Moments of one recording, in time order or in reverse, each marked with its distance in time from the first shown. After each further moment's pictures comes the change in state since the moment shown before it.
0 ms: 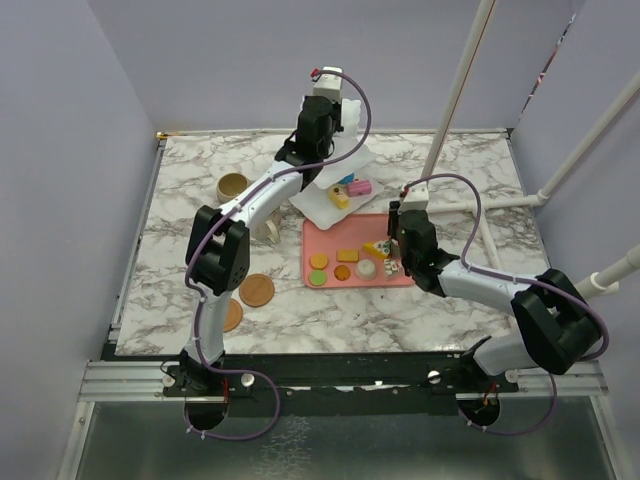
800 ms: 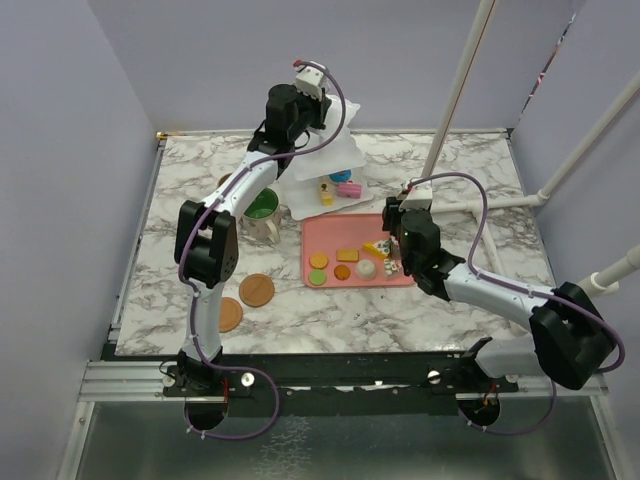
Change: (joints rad) left arm 0.161 0.013 0.013 -0.008 0.570 0.034; right arm 0.058 -0.105 0.027 -0.040 0.051 0.001
